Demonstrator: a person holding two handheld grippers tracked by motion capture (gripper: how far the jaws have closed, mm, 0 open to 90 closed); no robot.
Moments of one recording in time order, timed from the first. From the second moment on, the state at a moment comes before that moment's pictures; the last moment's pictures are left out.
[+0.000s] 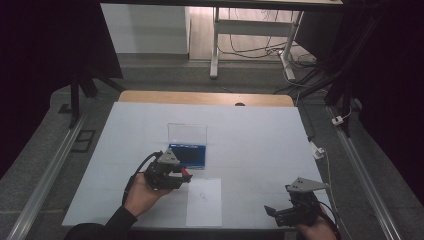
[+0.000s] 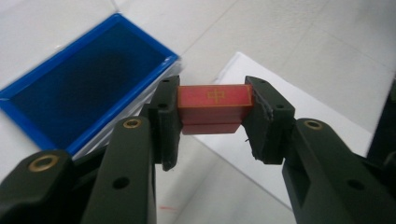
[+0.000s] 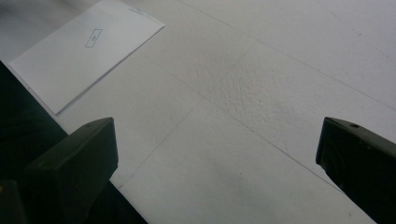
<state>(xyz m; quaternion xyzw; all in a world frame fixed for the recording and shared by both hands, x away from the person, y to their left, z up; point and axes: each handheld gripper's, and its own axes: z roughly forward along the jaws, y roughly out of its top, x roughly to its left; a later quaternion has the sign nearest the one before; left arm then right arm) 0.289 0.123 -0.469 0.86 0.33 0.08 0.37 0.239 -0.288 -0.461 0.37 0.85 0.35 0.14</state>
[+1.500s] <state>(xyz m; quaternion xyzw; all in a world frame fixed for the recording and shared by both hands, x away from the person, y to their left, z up) 0.348 0.137 -0.480 0.85 0.38 0.11 0.35 0.240 -0.288 -0.461 0.38 0.85 0.35 0.13</state>
